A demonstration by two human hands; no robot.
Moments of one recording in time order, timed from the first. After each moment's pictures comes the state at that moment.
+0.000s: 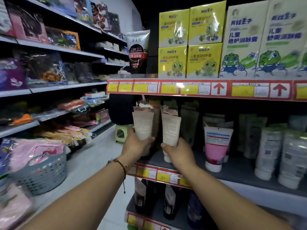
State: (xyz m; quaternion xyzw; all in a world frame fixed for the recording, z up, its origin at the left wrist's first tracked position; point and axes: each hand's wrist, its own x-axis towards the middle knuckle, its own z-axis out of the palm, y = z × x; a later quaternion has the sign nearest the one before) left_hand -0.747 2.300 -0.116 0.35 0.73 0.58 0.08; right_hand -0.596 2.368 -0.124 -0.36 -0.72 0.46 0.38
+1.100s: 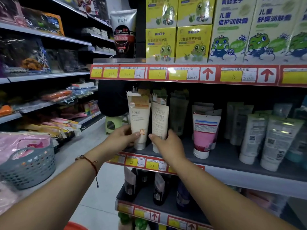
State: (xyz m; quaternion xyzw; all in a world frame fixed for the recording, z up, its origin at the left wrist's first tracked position) left_hand -0.761 2.278 -0.121 0.46 0.67 0.52 0.25; right_hand -0.587 2.360 -0.130 -0.36 -0.72 0.46 0.39
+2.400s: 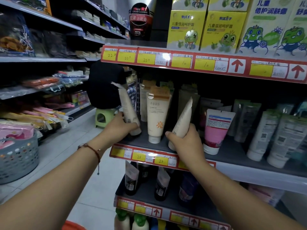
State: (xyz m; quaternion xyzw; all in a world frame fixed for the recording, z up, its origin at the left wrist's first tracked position) left_hand -0.800 2.289 -0.123 0.43 0.73 0.51 0.14; right_hand -0.577 2.355 -0.139 -0.40 -0.72 0.33 0.46
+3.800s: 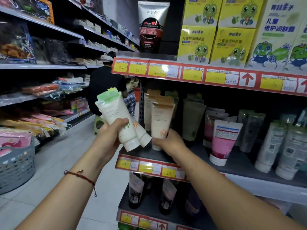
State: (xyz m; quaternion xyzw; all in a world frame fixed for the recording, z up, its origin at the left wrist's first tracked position) left_hand -0.802 2.251 -0.106 0.28 0.45 0.78 0.34; right_hand -0.653 2.370 -0.122 -0.43 -0.75 0.40 0.31
